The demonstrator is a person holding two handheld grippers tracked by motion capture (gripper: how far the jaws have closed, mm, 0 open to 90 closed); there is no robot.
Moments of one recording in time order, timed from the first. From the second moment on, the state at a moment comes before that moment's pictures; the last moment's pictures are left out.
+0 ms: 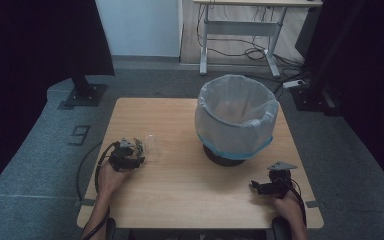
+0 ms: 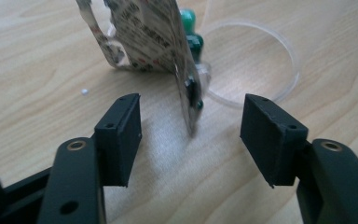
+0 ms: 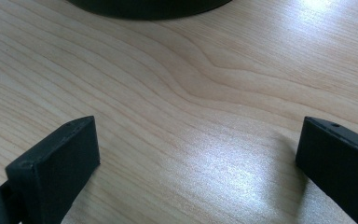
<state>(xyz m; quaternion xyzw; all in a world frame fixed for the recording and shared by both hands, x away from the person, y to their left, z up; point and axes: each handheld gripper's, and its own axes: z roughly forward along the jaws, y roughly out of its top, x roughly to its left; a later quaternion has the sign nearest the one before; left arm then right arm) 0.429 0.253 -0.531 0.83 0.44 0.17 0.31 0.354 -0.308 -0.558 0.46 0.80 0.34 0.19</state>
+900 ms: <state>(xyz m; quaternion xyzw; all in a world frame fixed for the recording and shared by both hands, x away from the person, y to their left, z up) 0.442 0.256 -0.512 0.81 0.44 0.16 0.35 0.354 -0.308 -0.558 0.46 0.80 0.34 0.19</state>
